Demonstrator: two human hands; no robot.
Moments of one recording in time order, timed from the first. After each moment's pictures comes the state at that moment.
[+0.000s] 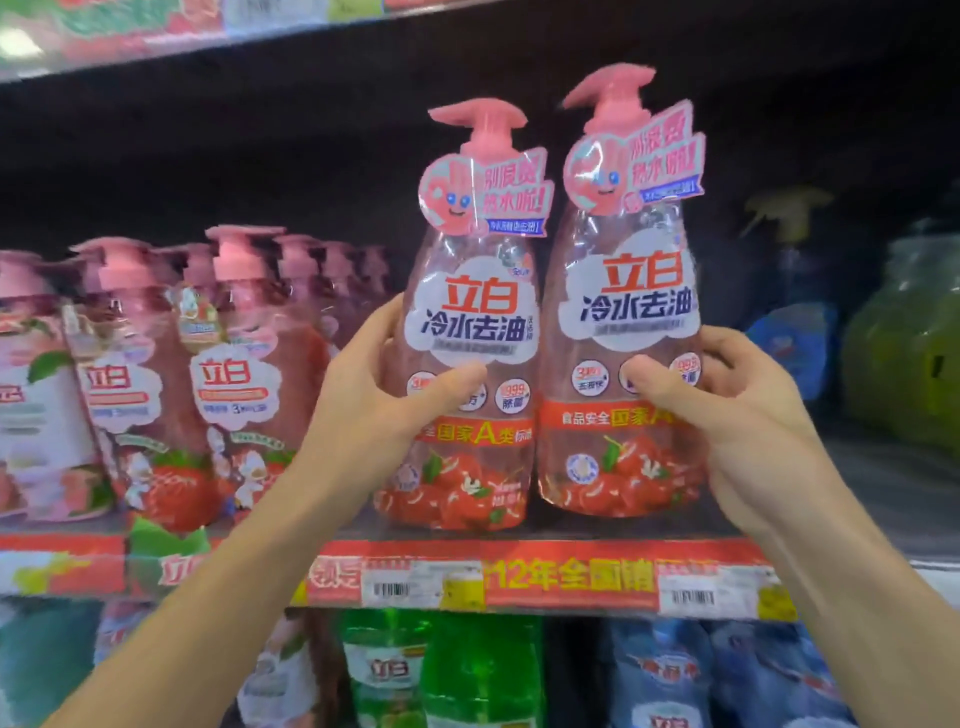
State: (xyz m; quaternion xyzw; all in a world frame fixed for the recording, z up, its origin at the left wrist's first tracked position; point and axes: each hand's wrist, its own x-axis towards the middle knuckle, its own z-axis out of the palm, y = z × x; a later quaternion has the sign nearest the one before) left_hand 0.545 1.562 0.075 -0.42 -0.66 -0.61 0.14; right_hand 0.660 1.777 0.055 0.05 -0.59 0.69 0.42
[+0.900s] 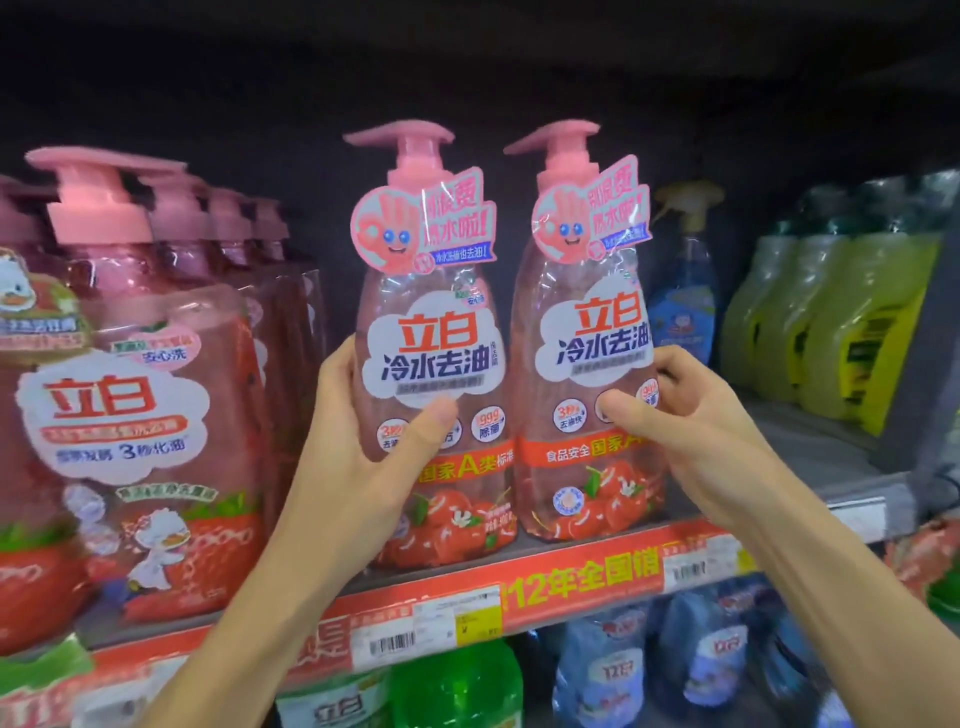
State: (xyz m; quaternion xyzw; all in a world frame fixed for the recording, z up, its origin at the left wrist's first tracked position) left_hand 0.487 1.565 0.037 -0.45 -0.61 -0.65 0.07; right_hand 0.644 1.762 0.046 -0.07 -0.67 0.62 0.40
